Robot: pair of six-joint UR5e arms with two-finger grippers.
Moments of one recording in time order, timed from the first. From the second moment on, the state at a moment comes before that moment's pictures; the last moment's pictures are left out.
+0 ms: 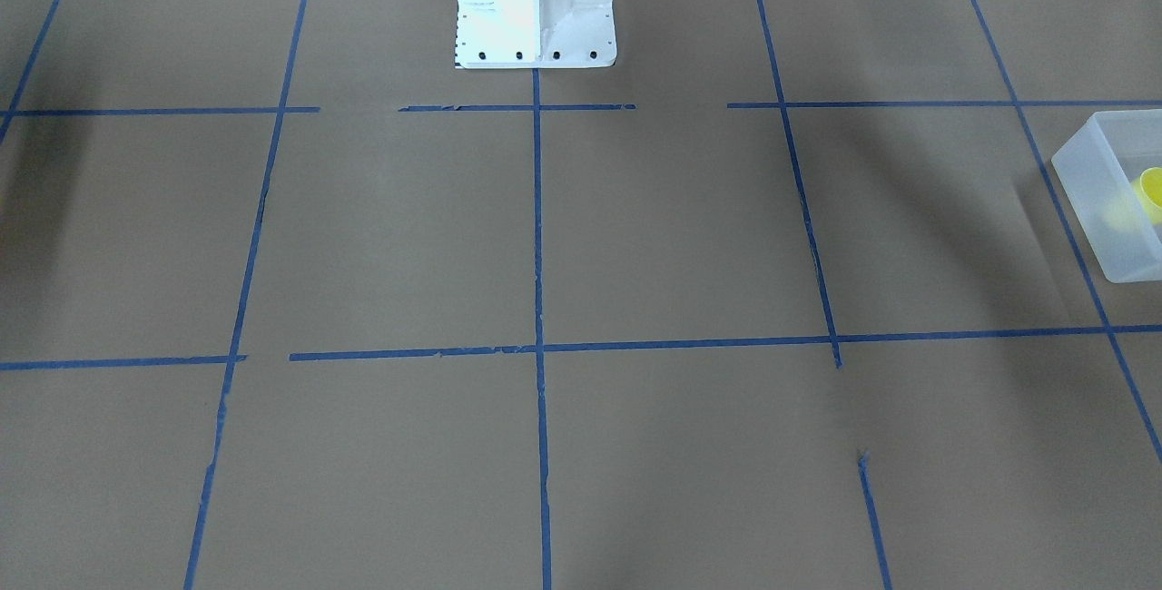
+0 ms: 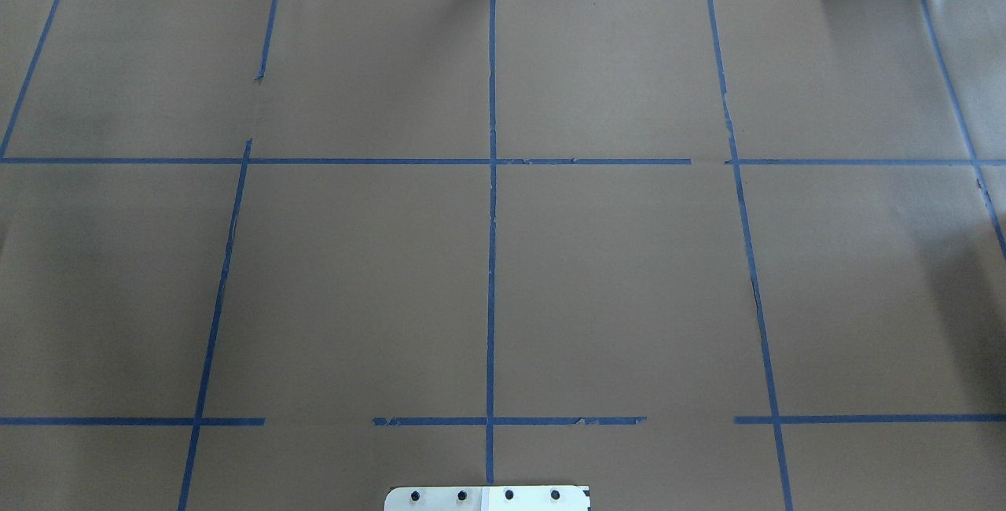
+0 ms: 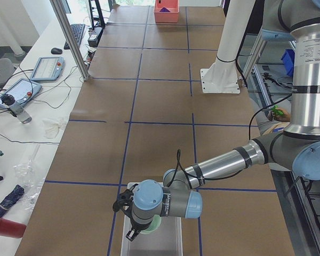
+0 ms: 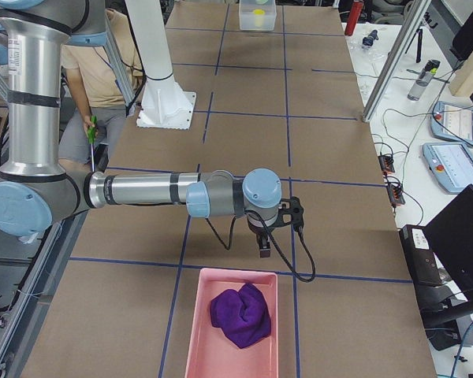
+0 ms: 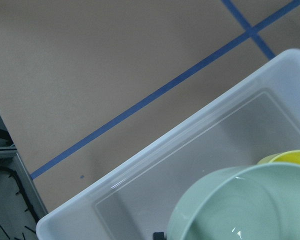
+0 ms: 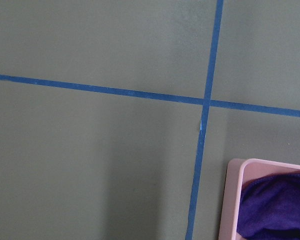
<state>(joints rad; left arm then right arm) -1.71 -1.54 -1.19 -2.12 -2.19 0.57 1.57 -1.67 1.75 -1.52 2.45 -0.04</state>
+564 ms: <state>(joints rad) -1.71 -1.56 -1.01 -2.24 -2.21 0.51 1.56 -1.67 1.75 -1.53 2.46 -0.03</state>
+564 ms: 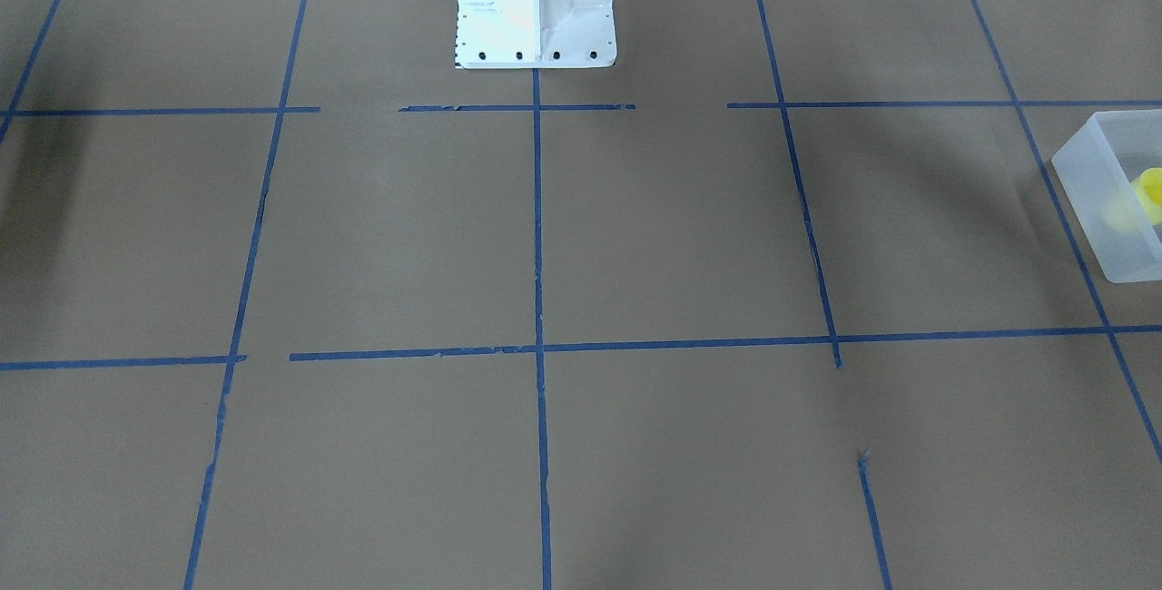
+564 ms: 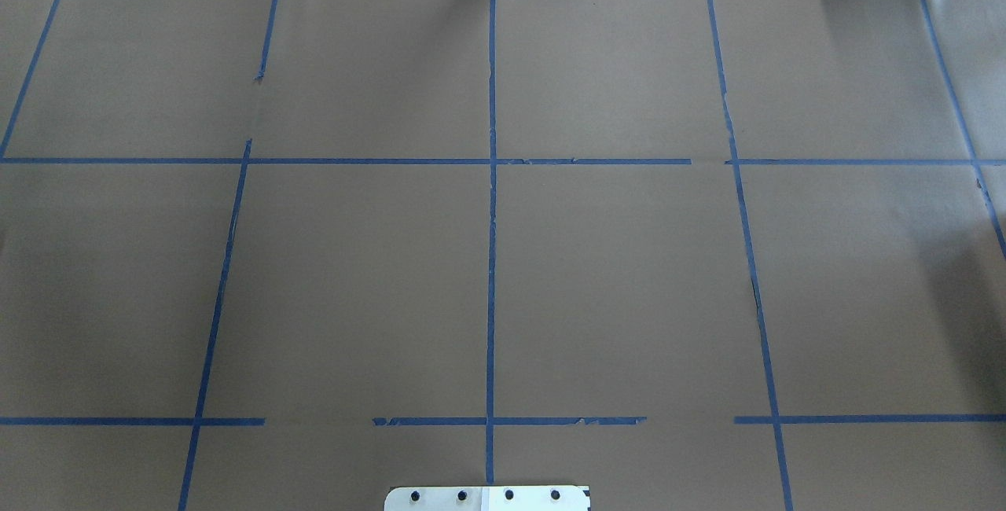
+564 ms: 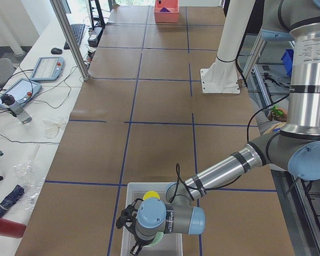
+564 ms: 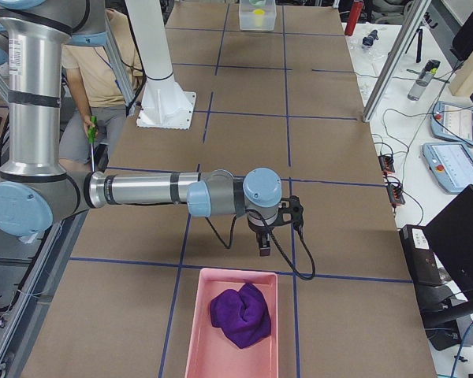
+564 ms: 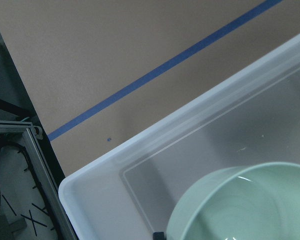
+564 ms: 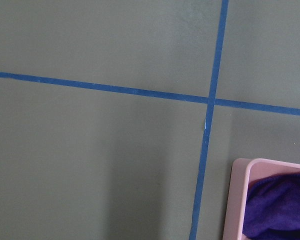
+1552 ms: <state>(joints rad) -1.70 -1.56 -0.95 -2.25 -2.30 0.49 1.56 -1.70 1.75 -1.52 2.49 -0.03</state>
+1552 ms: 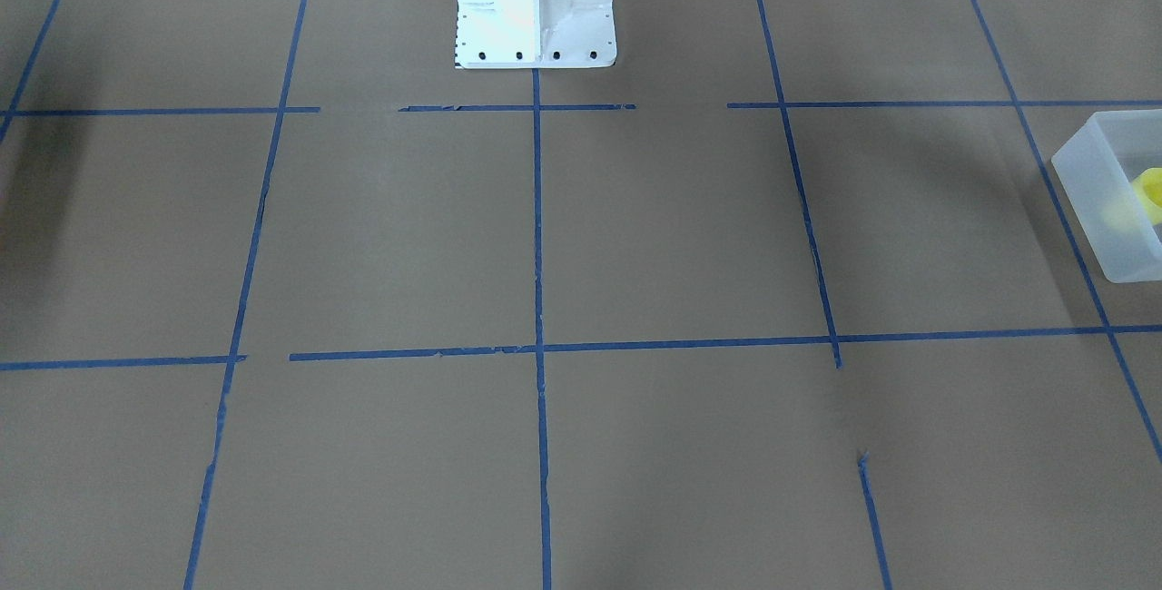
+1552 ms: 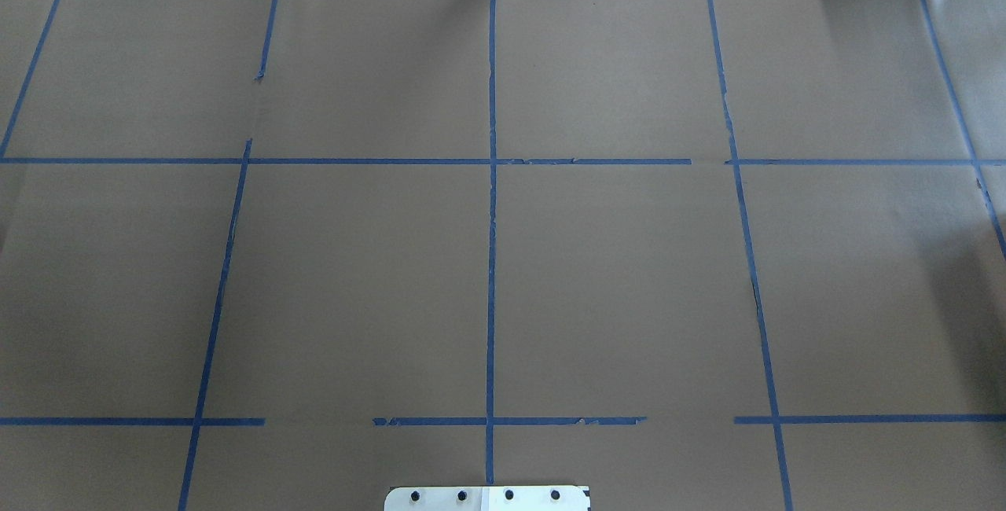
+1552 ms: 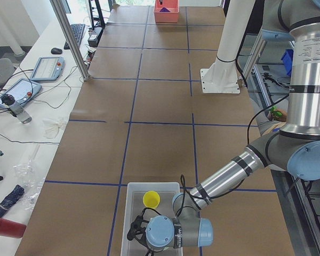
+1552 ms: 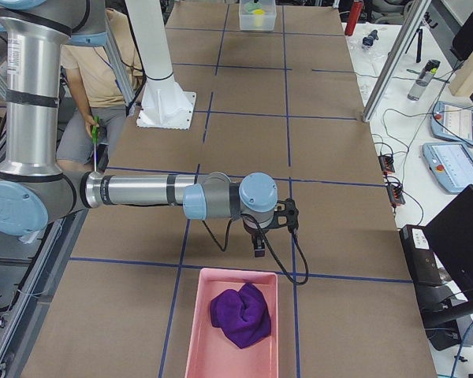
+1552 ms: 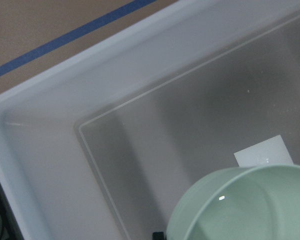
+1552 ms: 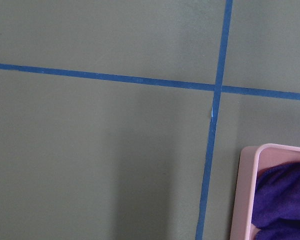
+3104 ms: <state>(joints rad) -1.60 -1.40 -1.87 -1.68 -2.35 0.02 1.53 -1.72 1.85 -1.54 2.45 -0.03</state>
